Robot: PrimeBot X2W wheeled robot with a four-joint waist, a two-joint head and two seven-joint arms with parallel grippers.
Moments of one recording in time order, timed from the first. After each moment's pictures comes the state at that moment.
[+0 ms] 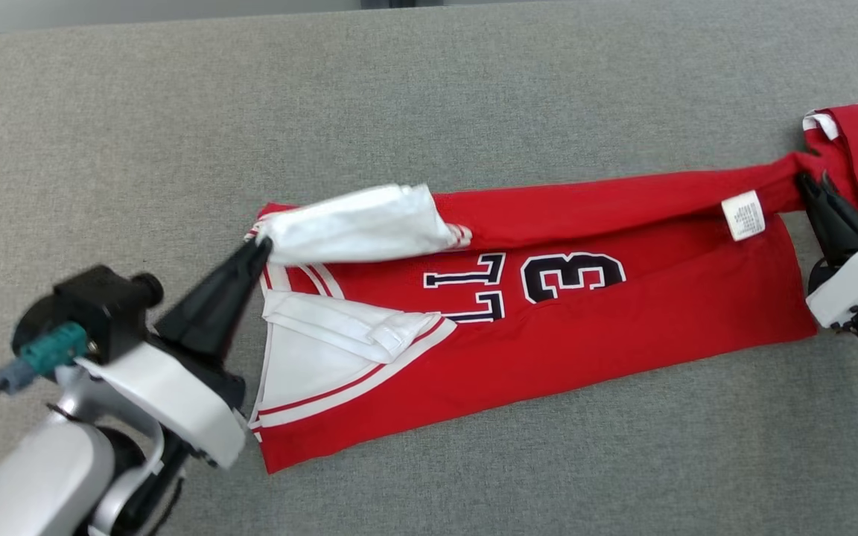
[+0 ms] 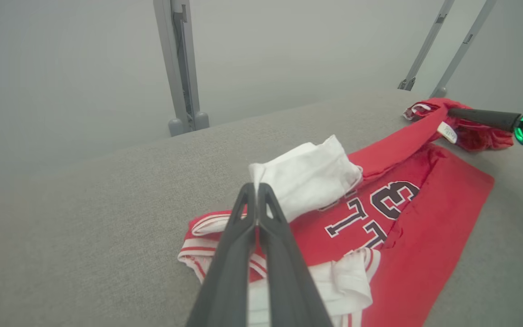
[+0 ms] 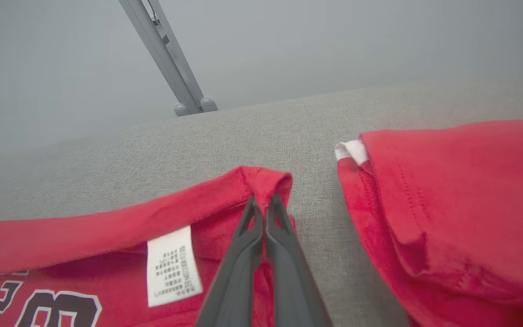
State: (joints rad) left arm -0.43 0.70 -0.66 -0.22 -0.80 0.19 0.03; right arm -0.69 -0.55 0.58 0.62 0.98 0.13 -0.12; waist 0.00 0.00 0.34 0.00
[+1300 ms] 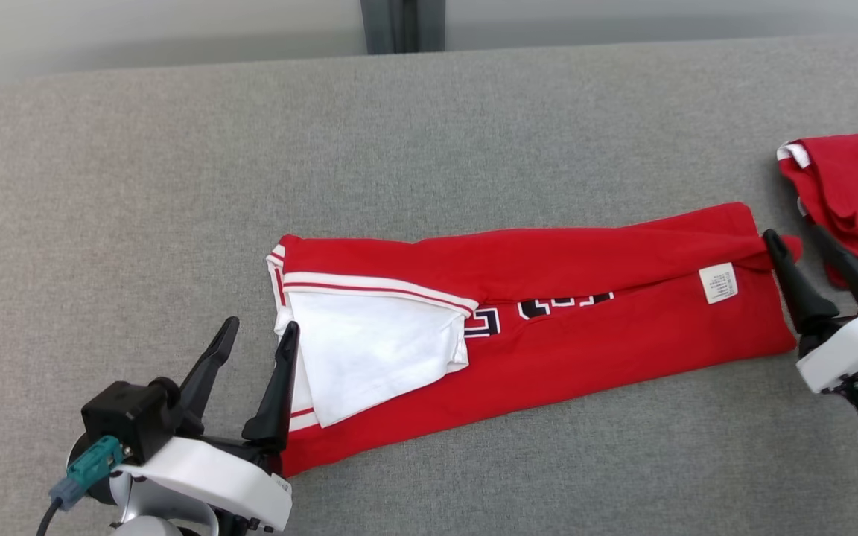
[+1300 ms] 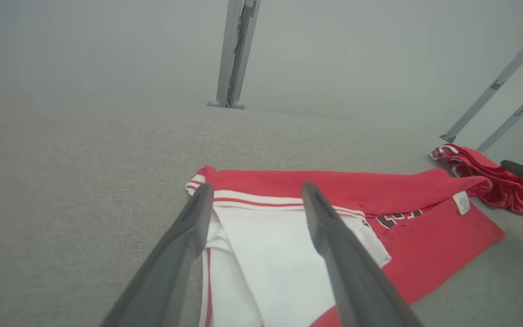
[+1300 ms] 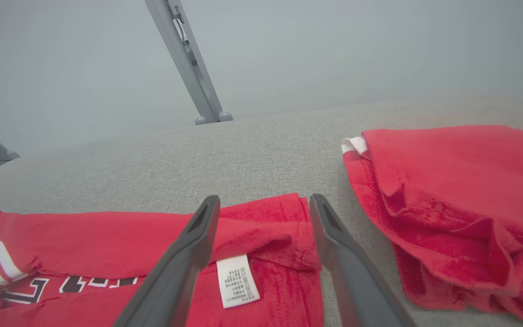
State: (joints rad) left arm -0.18 0.54 -0.66 -0.20 -0.85 0.40 -0.16; right arm -0.55 -0.60 0.64 0.54 1.00 0.13 -0.26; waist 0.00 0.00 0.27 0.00
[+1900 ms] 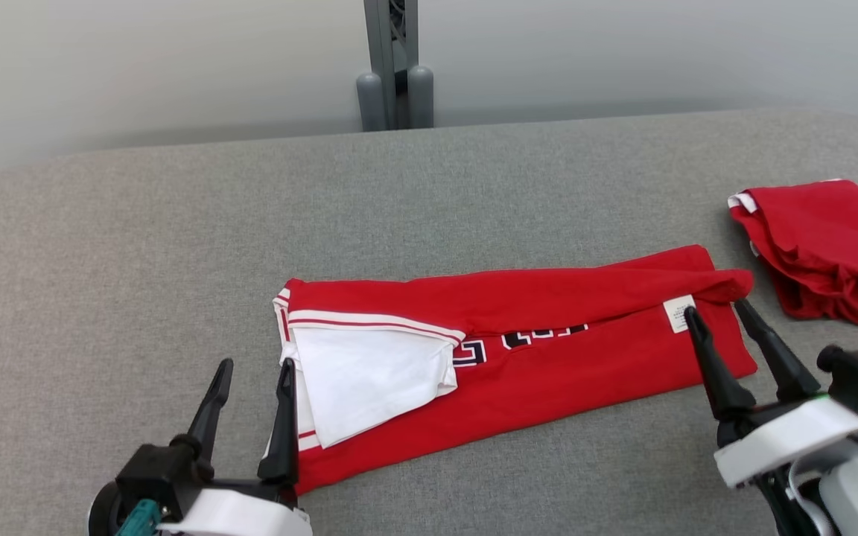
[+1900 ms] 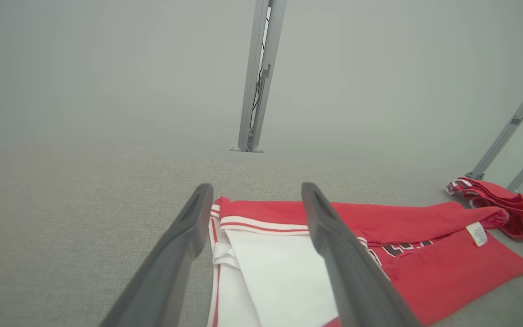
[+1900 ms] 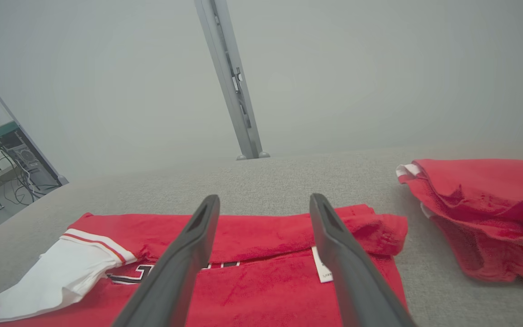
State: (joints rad) left arm -0.04 0.33 -0.51 -0.05 -0.60 0.37 -0.26; right arm -0.24 -0.33 0.34 0.33 0.62 0.13 -0.26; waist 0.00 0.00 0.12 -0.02
